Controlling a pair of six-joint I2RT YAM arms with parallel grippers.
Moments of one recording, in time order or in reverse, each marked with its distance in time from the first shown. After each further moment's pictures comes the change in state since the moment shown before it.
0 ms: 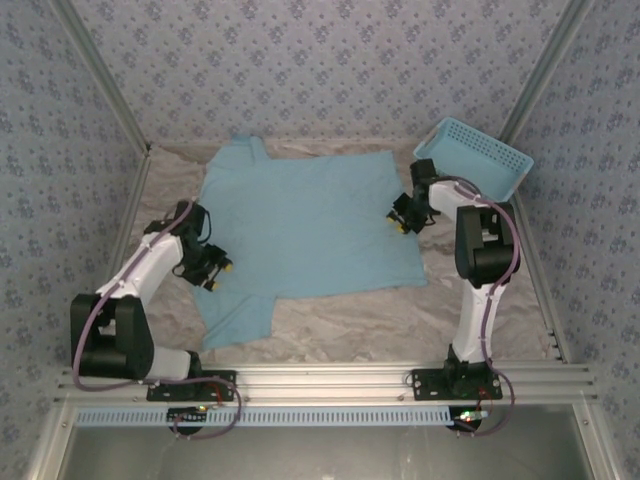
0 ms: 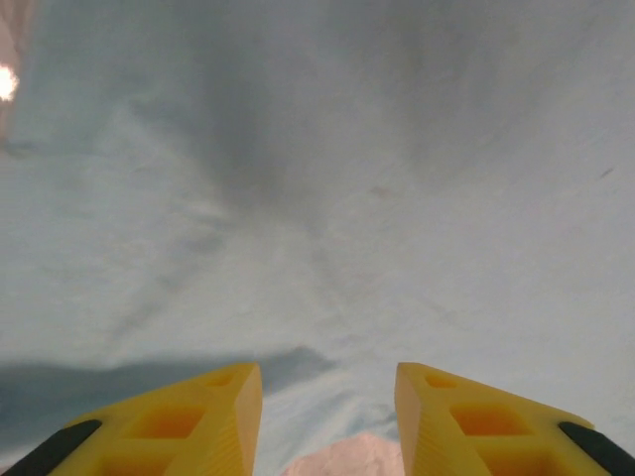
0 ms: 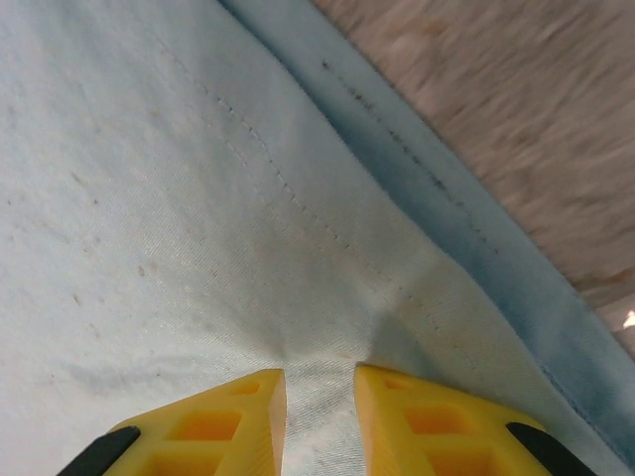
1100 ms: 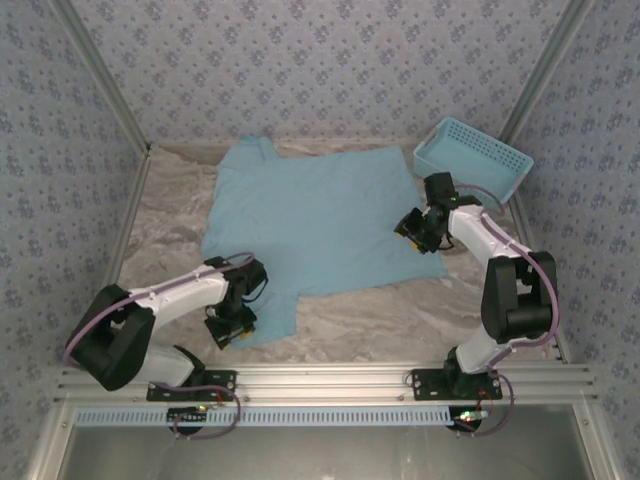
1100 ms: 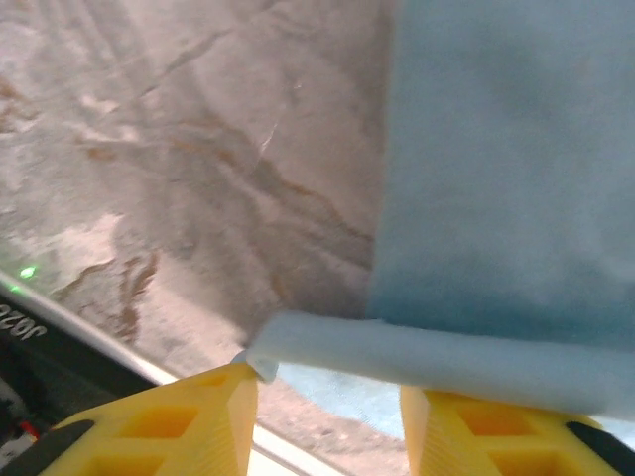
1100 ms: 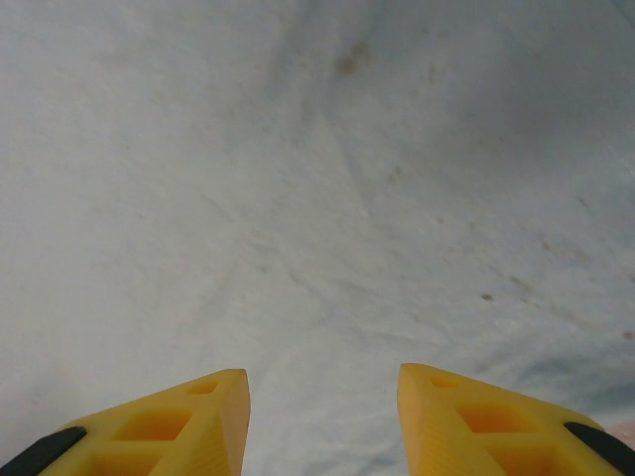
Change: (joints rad) left arm -0.548 0.022 -0.237 -0.104 -0.138 -0.203; right arm 0.029 -0.462 -0.333 -0.075 0.025 -0.083
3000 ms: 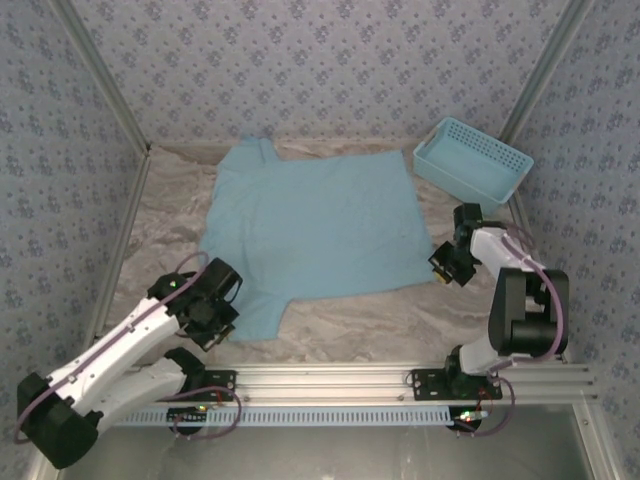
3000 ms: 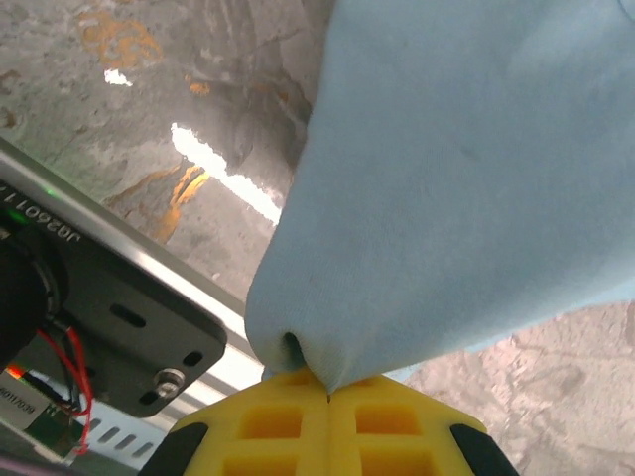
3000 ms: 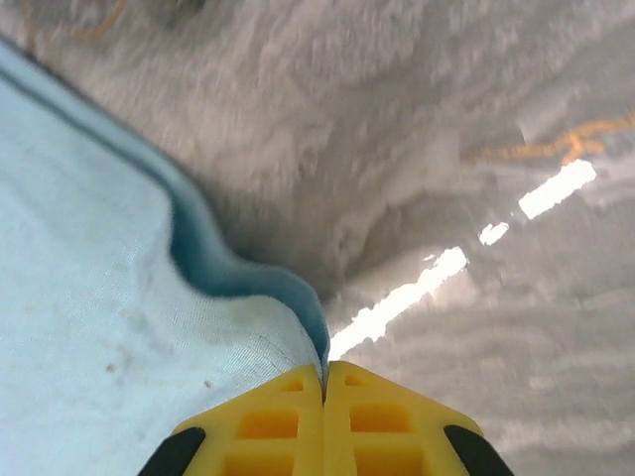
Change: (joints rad) left arm -0.039 -0.489 0.054 -0.228 -0.033 -0.201; right arm -0.183 -0.137 -0.241 -0.119 0.142 -0.029
